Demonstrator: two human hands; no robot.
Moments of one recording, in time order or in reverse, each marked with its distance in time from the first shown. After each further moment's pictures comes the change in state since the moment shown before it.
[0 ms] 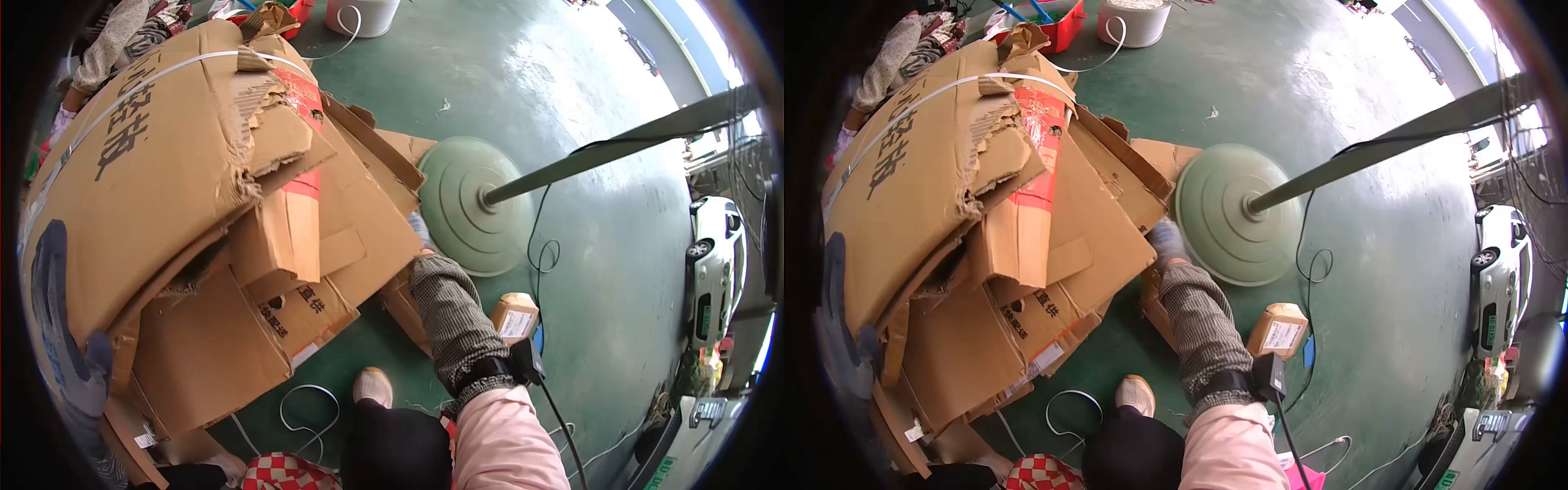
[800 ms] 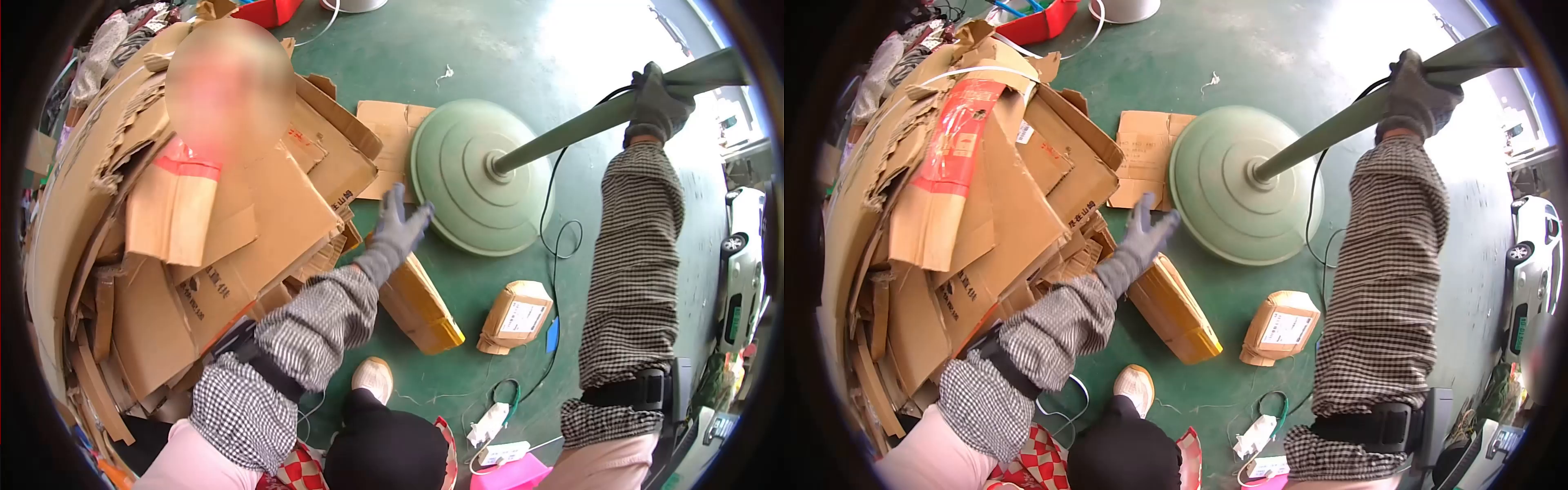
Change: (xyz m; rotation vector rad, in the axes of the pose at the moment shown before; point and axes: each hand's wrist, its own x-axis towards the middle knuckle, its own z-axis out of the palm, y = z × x) left_hand 0.117 0.368 0.285 -1.655 -0.407 -0.516; right_hand 0.011 0.025 -0.420 0.290 1.363 0.055
